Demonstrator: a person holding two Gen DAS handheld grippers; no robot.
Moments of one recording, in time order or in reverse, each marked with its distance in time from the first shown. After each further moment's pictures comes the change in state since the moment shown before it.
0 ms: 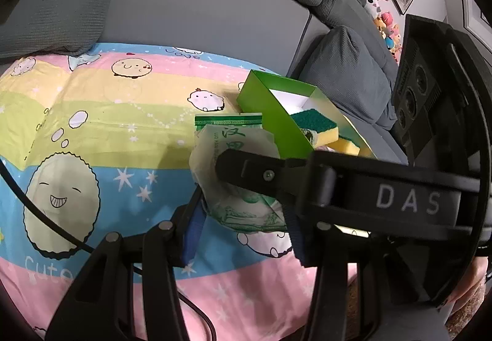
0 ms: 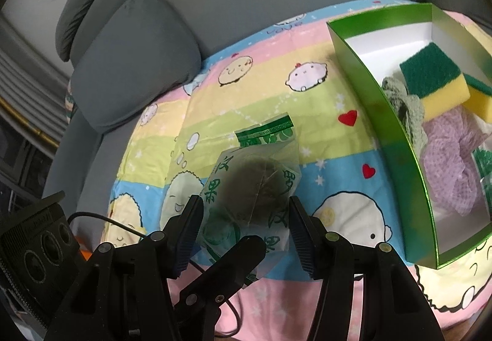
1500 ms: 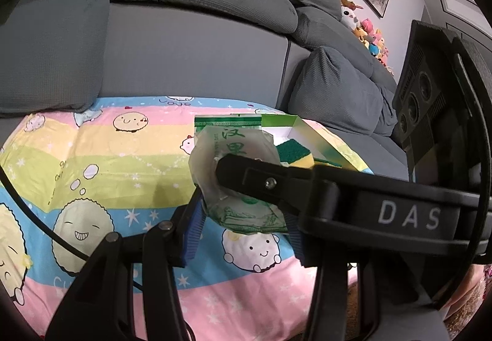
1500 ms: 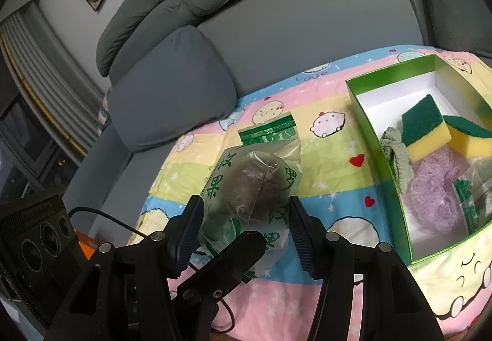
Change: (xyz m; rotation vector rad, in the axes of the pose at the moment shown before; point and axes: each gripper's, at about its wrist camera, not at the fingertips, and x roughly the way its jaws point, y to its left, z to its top) left arm -0.042 -0.045 0.005 0.139 -0.161 0.047; right arm -0.059 0.016 -0.010 -0.089 -0.190 0.108
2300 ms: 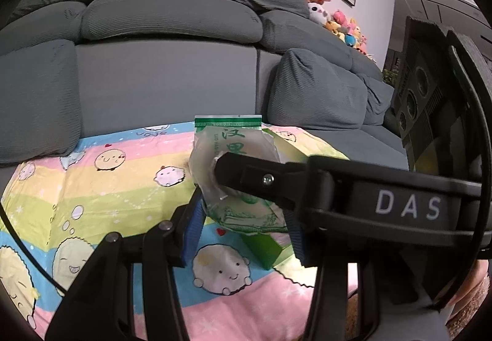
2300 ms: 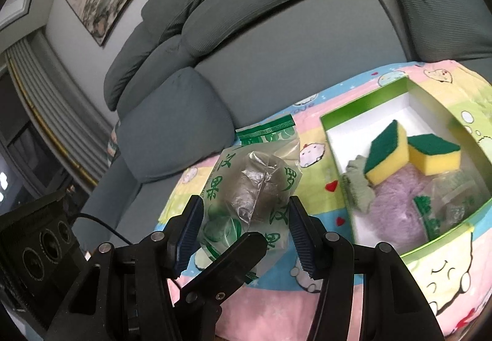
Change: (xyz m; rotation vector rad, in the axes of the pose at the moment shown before) left arm 0.008 -0.059 0.018 0.158 -0.050 -0.019; right arm -0.058 -0.033 0.011 0.053 -0.143 0.032
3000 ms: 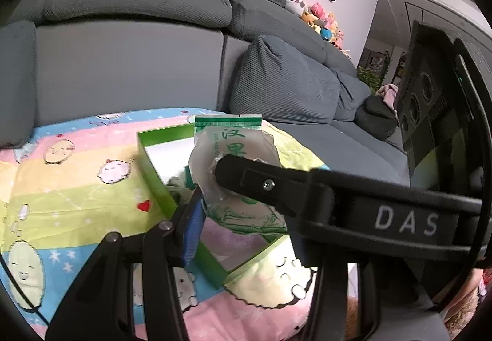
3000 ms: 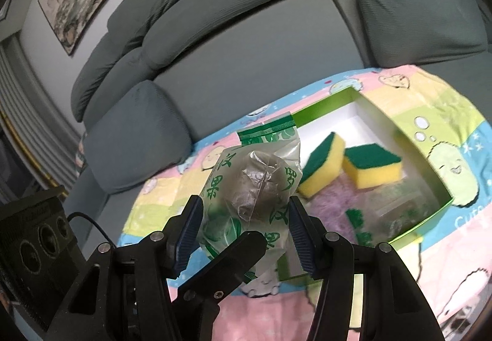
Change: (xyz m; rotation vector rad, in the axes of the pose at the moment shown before) left arm 0.053 -0.030 0.005 -0.042 0.055 -0.174; right arm -0.022 -0.048 0.015 0.022 -0.022 -0.168
